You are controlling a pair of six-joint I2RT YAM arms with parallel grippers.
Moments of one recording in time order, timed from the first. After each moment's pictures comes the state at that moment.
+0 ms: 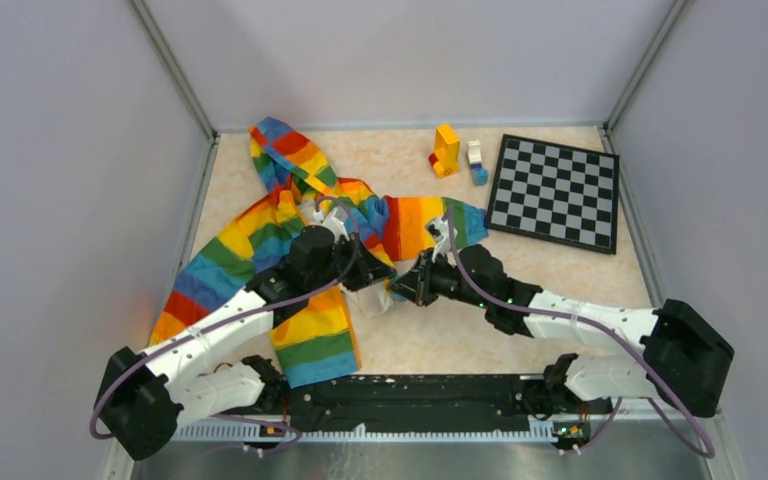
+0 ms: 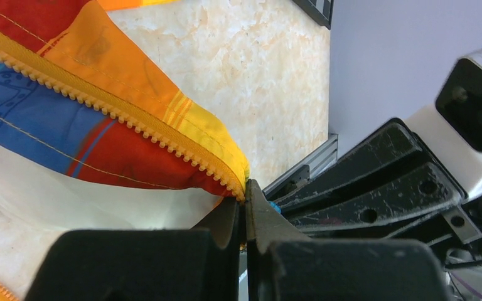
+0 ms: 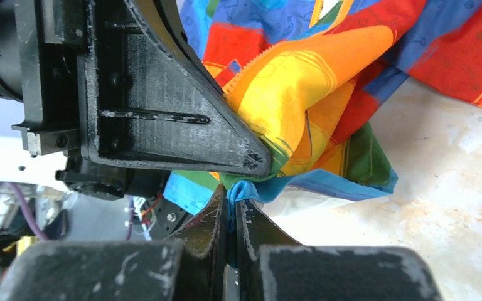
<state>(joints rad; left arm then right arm) -0.68 1.03 0.66 -0.09 0.24 -1.05 0.97 1.20 0.60 0.32 -0.10 0.67</state>
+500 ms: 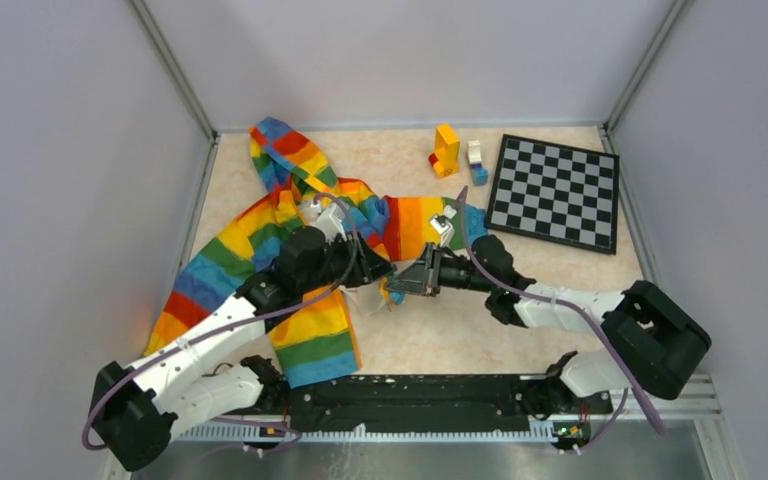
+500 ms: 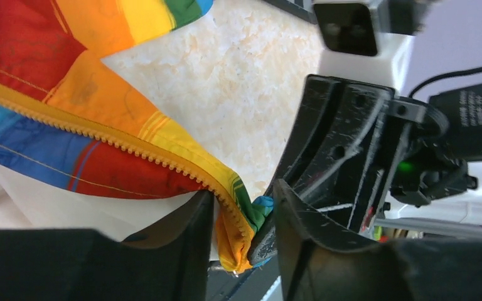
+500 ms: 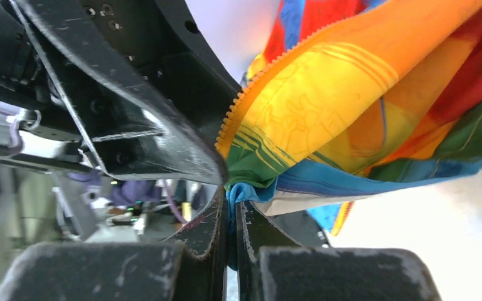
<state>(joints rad) -0.68 0.97 0.67 -0.10 0.24 -0.87 0.79 1.35 0.52 0.73 -0.55 1.05</state>
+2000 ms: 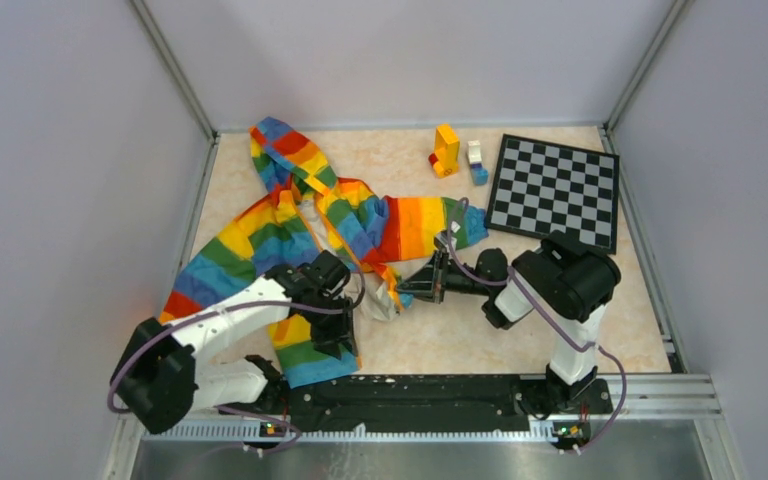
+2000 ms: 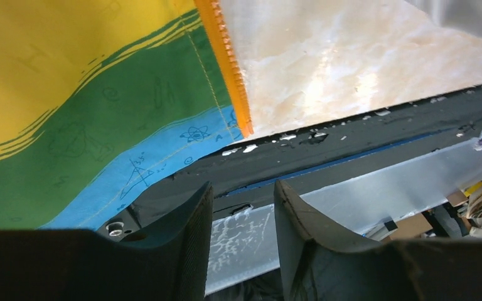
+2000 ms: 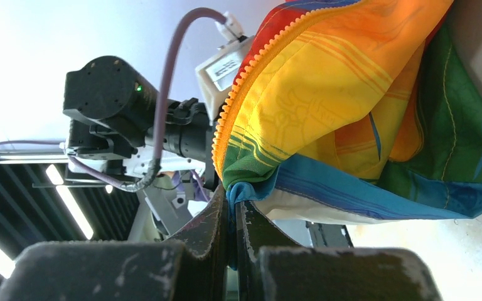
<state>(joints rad) -0.68 1.14 0.65 -0.86 0.33 -0.79 0.64 1.89 0.41 1.50 -0.77 1.57</state>
